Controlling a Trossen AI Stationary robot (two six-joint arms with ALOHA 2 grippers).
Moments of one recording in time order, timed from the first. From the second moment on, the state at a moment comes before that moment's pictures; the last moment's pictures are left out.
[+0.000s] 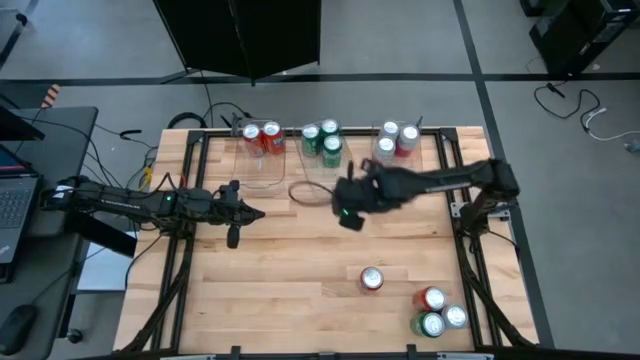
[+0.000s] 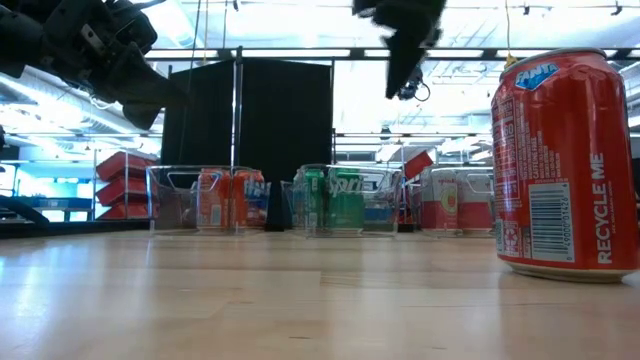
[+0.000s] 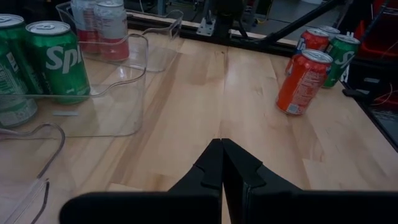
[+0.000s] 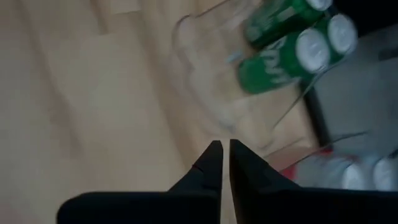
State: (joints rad) left arm -0.10 0.58 0.28 0.00 -0.17 -0.22; right arm 0.09 1.75 1.64 -1.18 0.52 0.34
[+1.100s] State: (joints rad) left arm -0.10 0.58 0.28 0.00 -0.07 -0.21; right arm 0.63 1.63 1.17 -0.76 0.01 0.81
